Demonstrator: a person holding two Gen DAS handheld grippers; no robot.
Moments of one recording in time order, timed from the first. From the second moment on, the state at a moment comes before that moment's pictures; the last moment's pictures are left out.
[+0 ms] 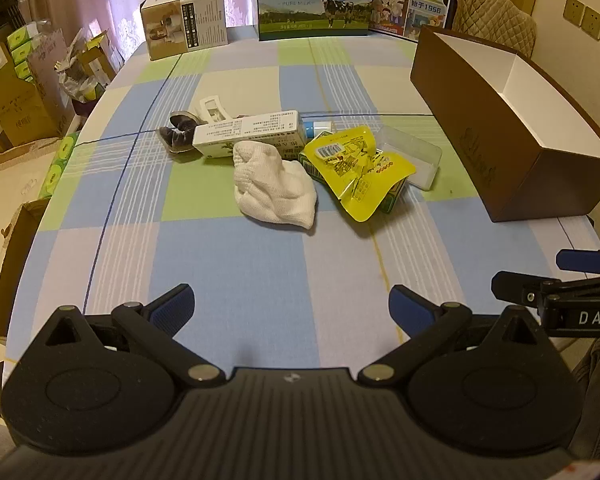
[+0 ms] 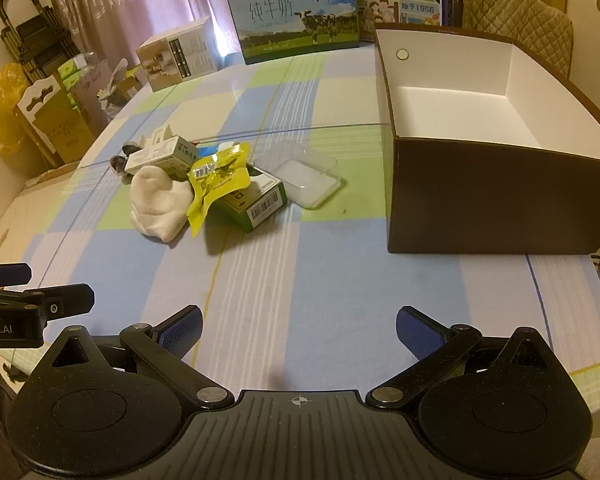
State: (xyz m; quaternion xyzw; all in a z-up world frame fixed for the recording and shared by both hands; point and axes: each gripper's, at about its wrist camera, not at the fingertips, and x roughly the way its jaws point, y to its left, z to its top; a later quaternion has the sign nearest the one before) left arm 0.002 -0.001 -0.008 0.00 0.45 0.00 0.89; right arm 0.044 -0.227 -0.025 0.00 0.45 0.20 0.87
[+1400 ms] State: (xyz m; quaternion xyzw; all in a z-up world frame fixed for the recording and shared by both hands) left arm 0.009 0.006 -0.017 0.00 0.47 0.01 0.88; right arm 0.047 -0.219 -0.031 -0.01 0.45 0.22 0.87
